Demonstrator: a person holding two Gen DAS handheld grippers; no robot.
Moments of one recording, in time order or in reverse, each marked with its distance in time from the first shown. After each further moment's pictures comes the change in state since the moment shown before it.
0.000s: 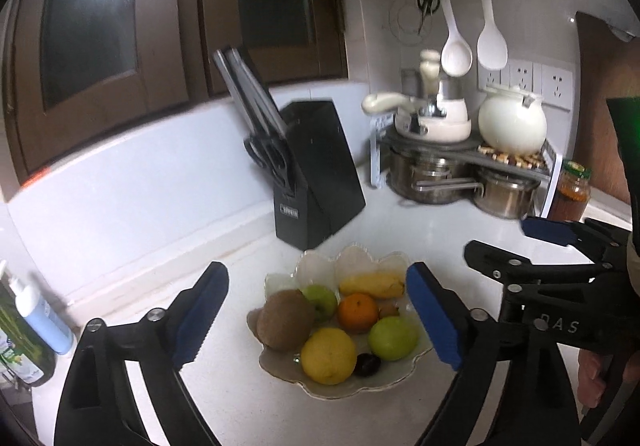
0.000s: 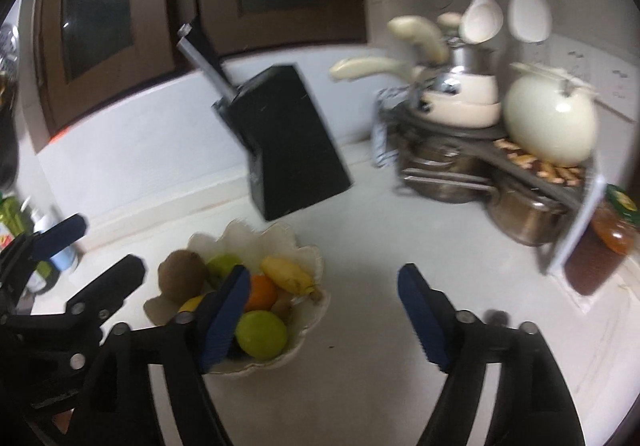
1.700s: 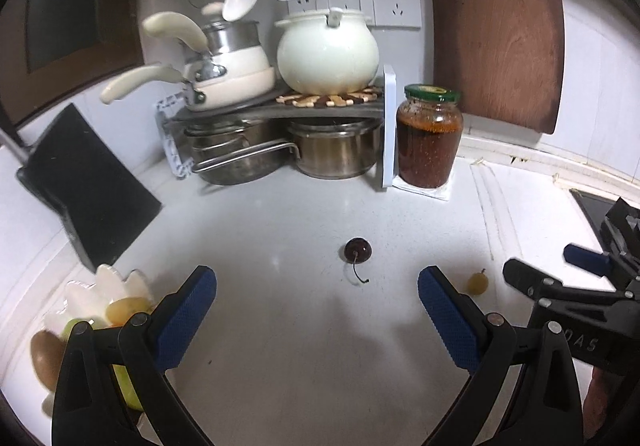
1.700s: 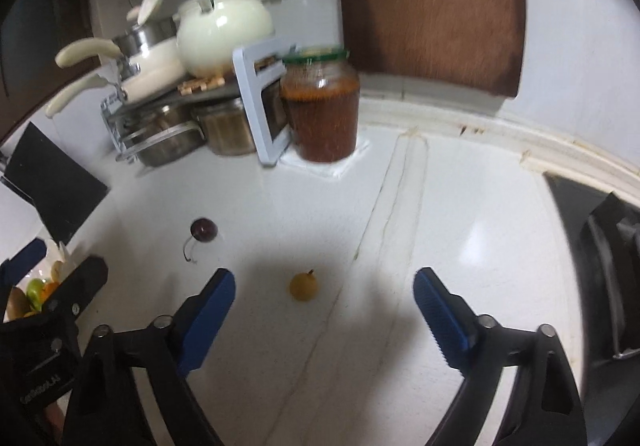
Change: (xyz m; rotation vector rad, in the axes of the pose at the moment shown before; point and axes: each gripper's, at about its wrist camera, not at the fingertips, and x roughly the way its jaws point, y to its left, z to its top) left arm 0.065 -0.199 -0.014 0.242 0.107 -0.432; right arm -0.070 -0.181 -0.114 0.478 0.099 -0.545
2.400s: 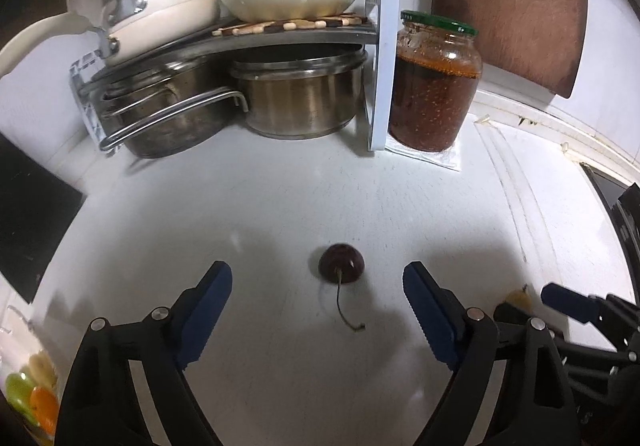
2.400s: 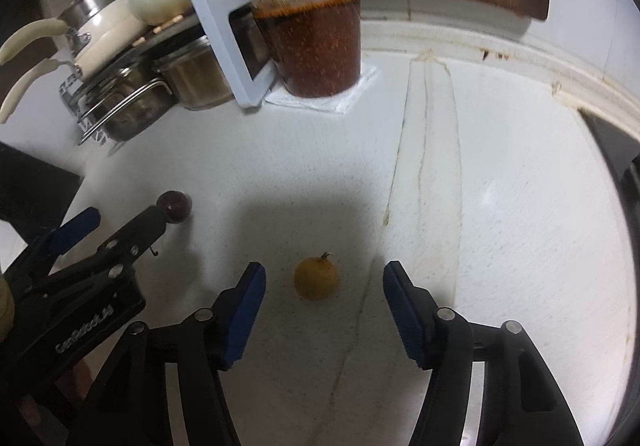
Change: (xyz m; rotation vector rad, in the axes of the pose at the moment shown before) left arm 0.115 -0.014 0.016 0.044 0.186 -0.121; right arm 0.073 0.005 -0.001 0.114 0.202 0.002
